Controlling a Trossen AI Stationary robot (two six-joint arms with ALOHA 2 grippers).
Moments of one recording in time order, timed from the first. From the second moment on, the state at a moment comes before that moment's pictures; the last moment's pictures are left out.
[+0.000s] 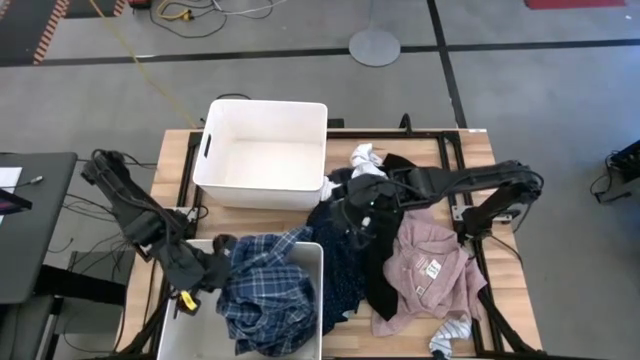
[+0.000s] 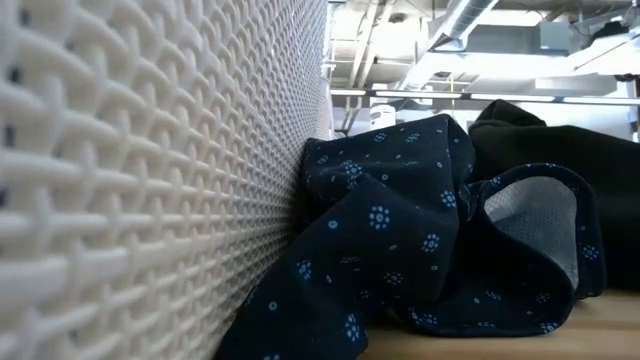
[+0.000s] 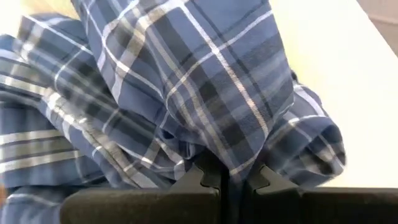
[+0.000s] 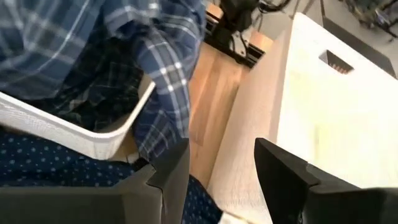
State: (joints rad) left arm -0.76 1.19 1.29 -0.94 -0.18 -0.35; right arm 0.15 1.59 1.62 -0.67 0.16 -0.39
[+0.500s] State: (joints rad) left arm -0.73 1.40 1.29 -0.94 -0.14 -0.36; right arm 0.14 1.57 1.62 -0.73 0.16 -0.35
